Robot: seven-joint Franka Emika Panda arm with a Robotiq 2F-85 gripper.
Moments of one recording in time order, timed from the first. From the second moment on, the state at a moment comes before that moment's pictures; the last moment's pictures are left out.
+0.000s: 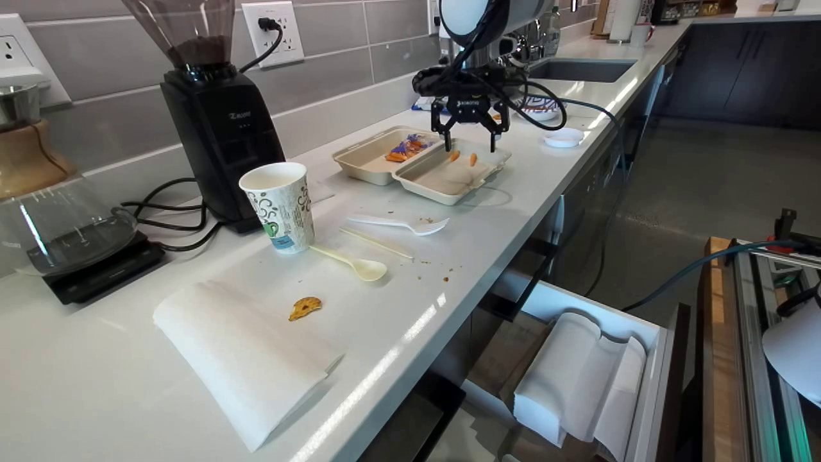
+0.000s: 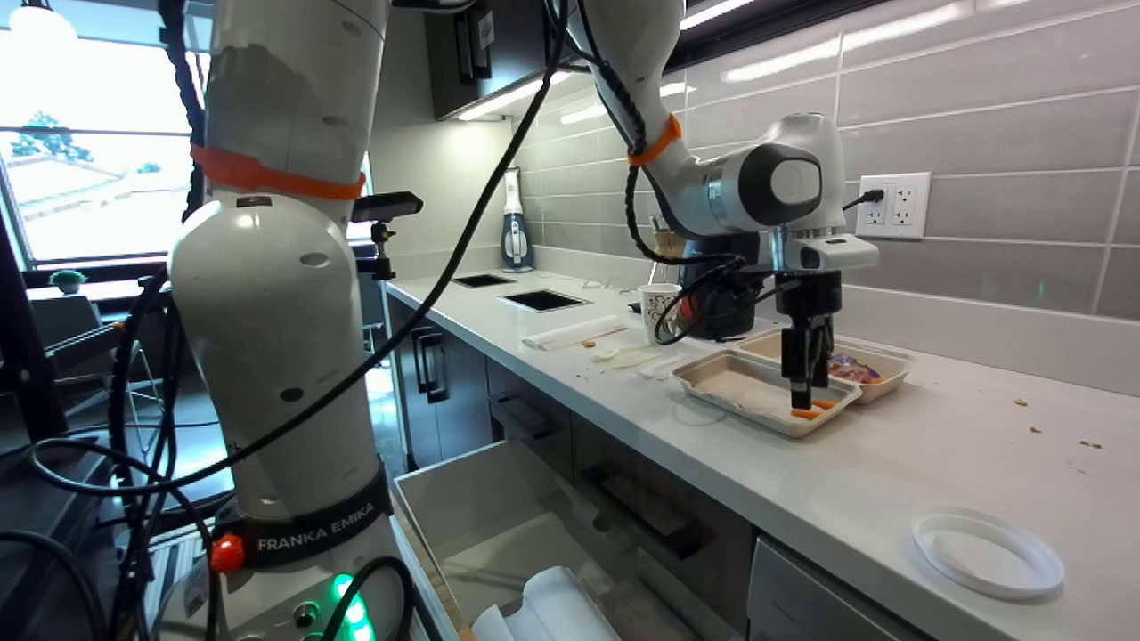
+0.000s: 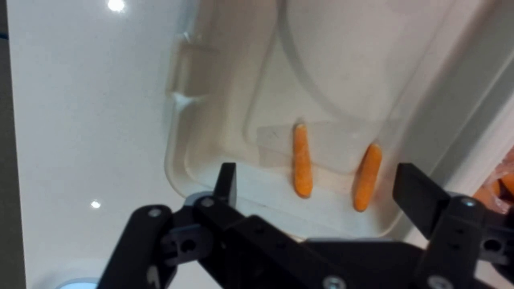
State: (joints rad) arm -0.07 0.26 -0.18 -2.16 -0.13 2.45 1.13
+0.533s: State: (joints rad) arm -0.07 0.27 -0.19 -2.17 -0.10 2.46 1.13
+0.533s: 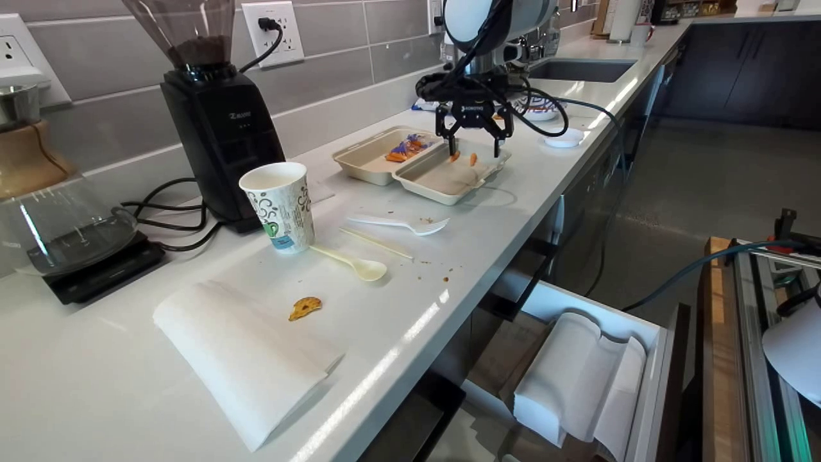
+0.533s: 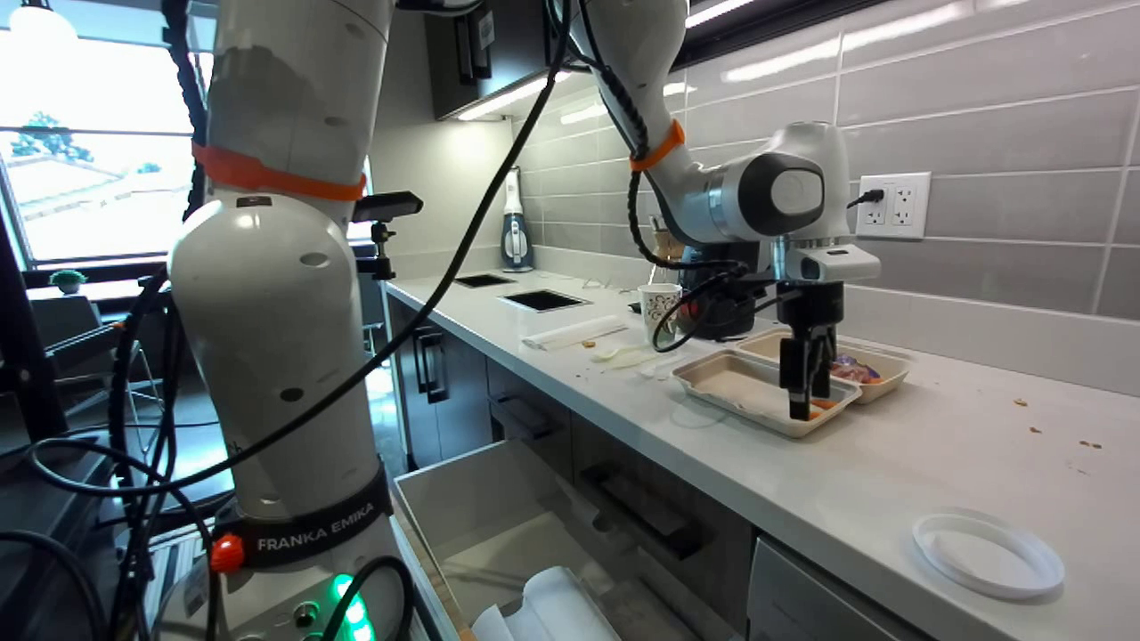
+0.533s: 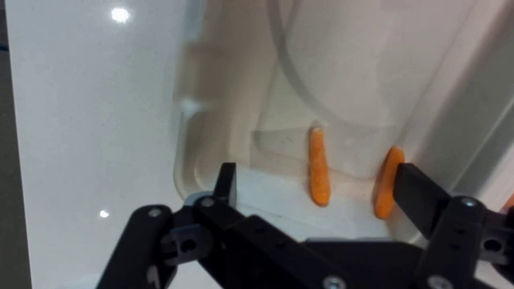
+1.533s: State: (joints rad) arm -0.07 0.29 -0.20 -2.17 -0.08 2.53 1.14
